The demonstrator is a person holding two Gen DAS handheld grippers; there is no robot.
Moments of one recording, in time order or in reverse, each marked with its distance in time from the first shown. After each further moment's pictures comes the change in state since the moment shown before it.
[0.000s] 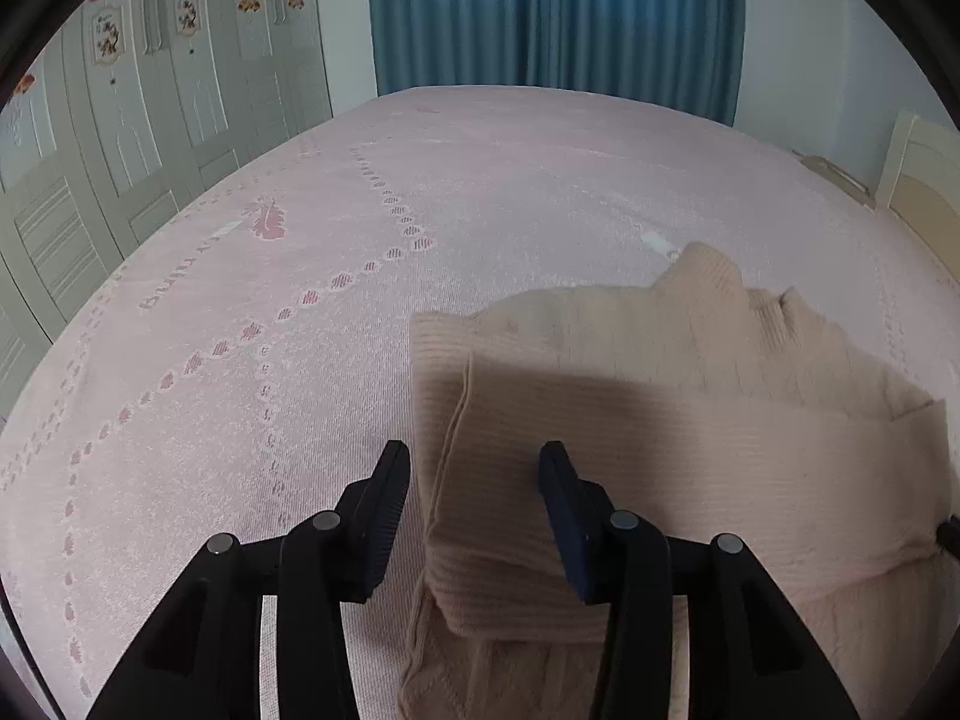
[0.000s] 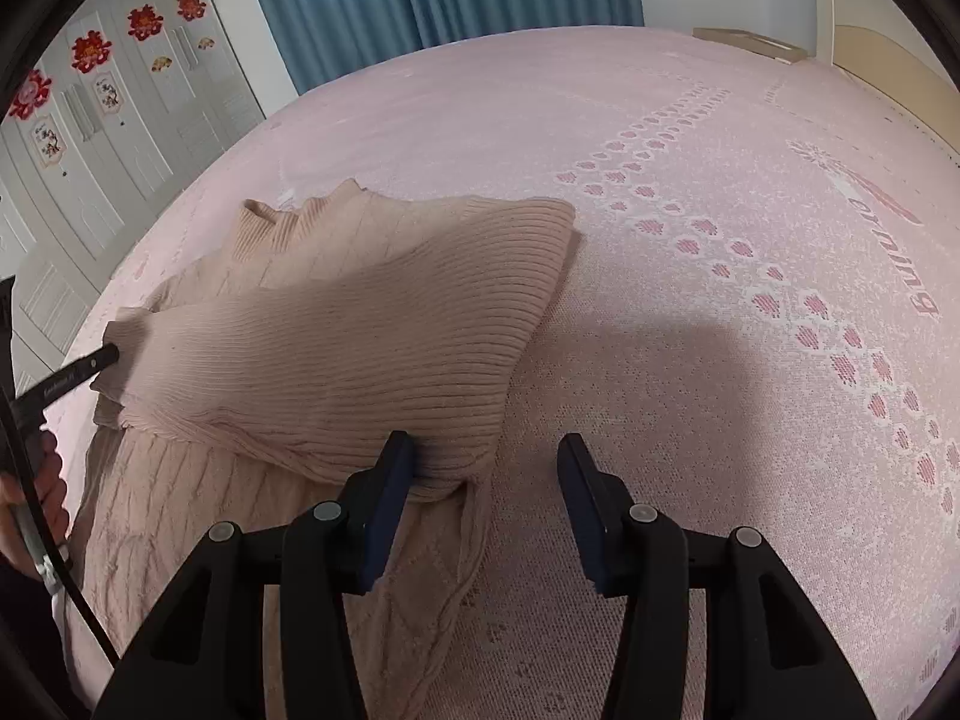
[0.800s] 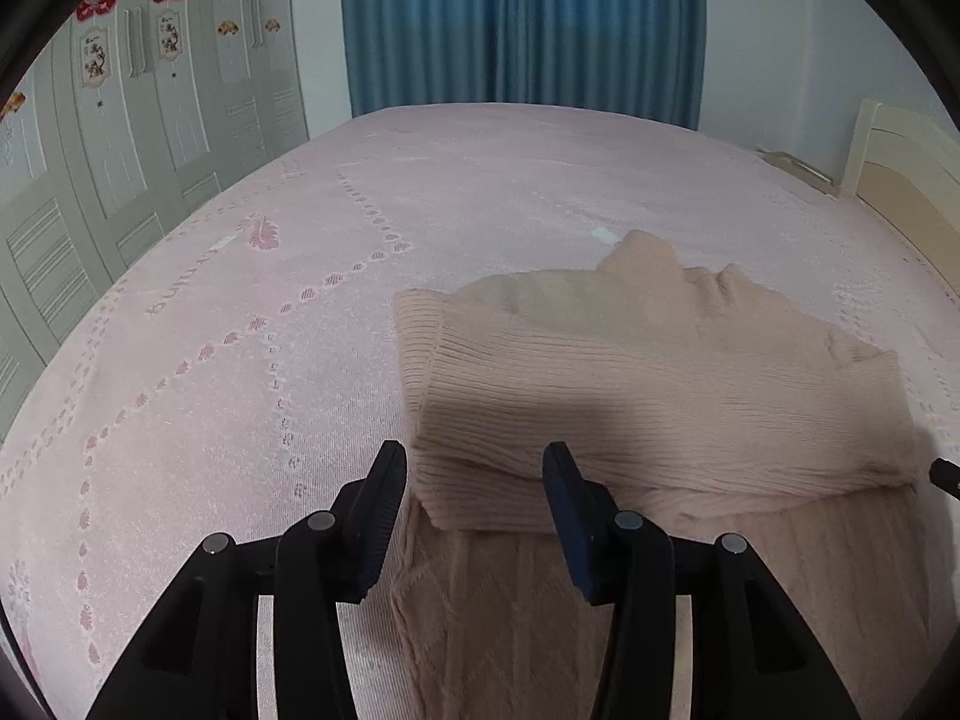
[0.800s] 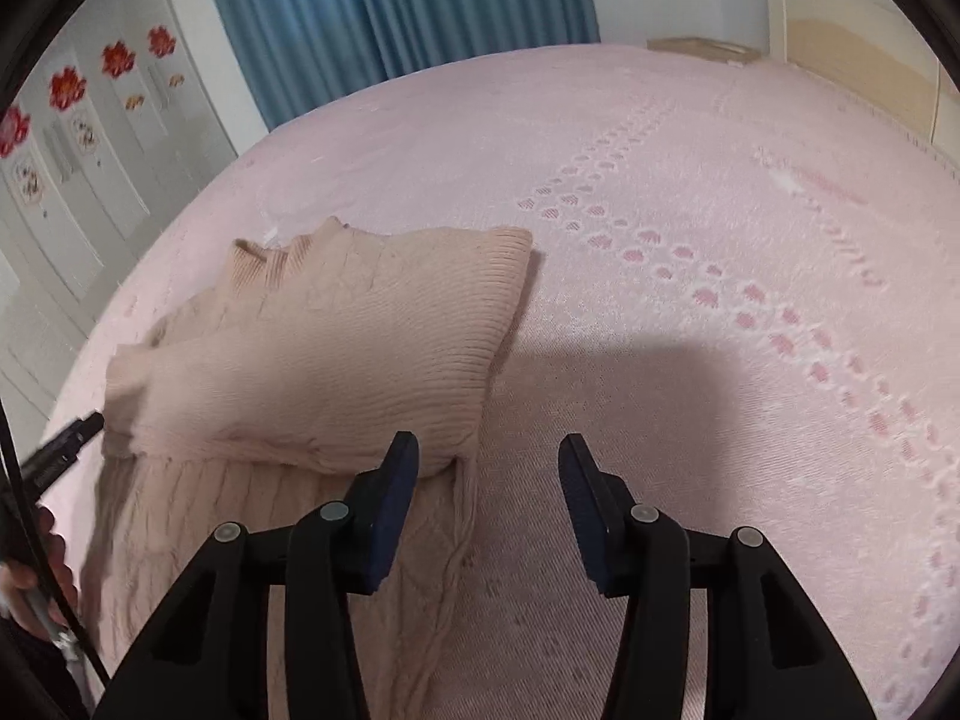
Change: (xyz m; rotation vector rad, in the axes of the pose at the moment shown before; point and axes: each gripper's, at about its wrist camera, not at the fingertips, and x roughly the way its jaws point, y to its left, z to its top) left arm -0.047 0.003 -0.022 0.042 -0.049 -0.066; right arm -0.037 0.006 -0.011 0.054 -0.041 -0.017
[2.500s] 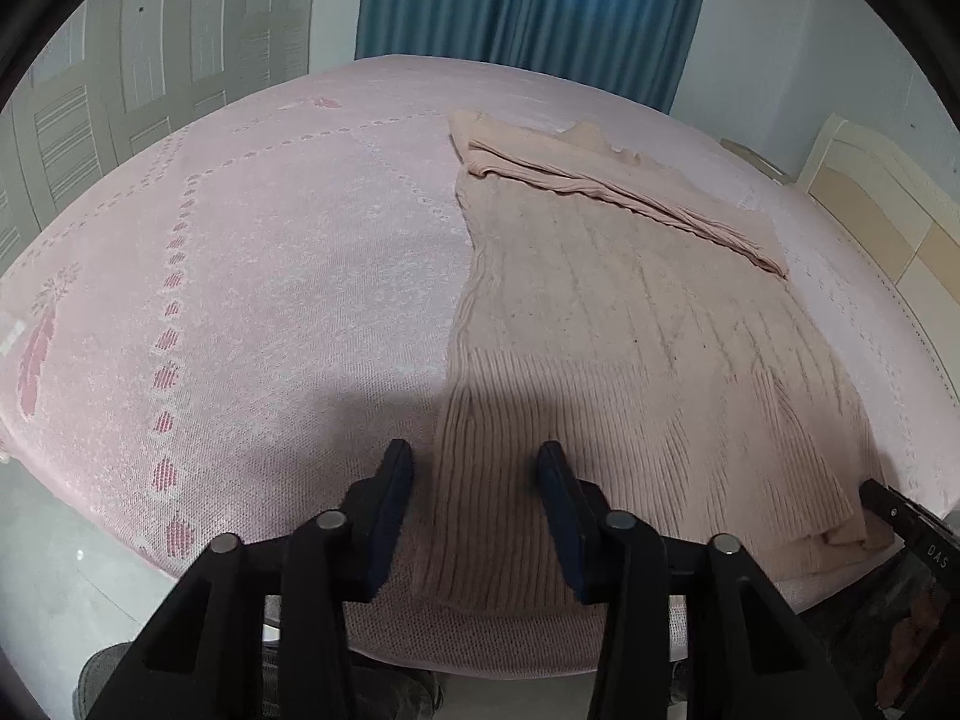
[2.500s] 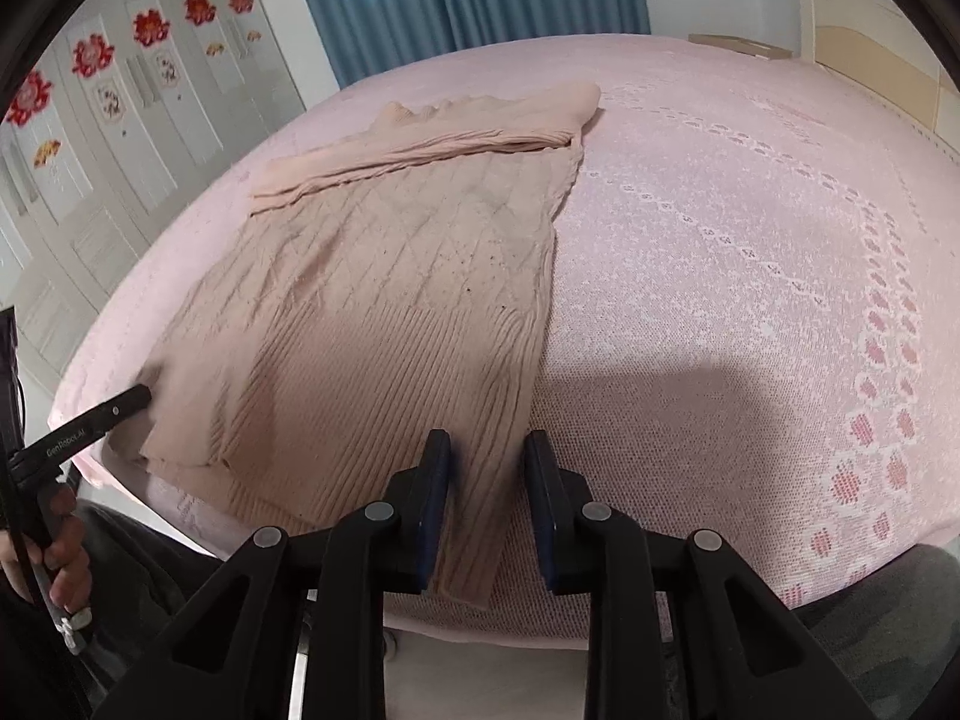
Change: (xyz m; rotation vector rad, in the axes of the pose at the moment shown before) left arm -0.142 0.044 -0.196 -0.120 0.092 -0.139; right arm -0.127 0.048 -0.227 -0.079 -0.002 0.046
